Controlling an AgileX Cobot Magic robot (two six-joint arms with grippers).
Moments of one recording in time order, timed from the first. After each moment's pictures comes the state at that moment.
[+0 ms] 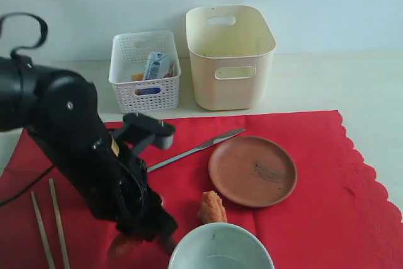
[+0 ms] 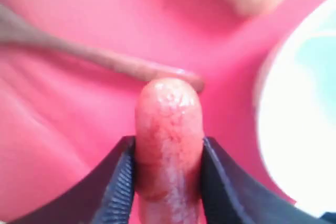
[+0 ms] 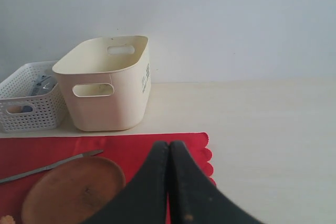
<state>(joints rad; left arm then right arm) -0.74 1.69 -0.95 -0.27 0.75 0.14 0.14 0.00 -0.16 0.02 0.40 0.08</state>
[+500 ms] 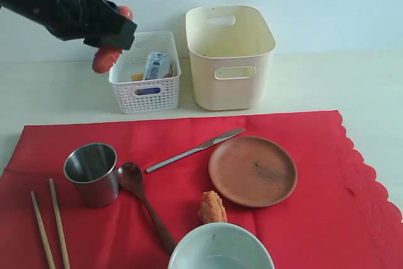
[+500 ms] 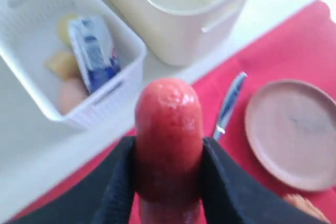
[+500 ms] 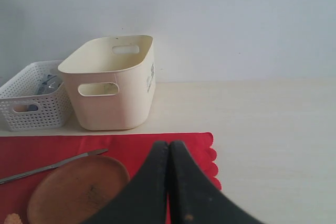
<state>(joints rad) -0.44 1.56 -1.32 -0.24 0.66 0.29 0.15 0.00 -0.16 0.02 0.40 0.08</state>
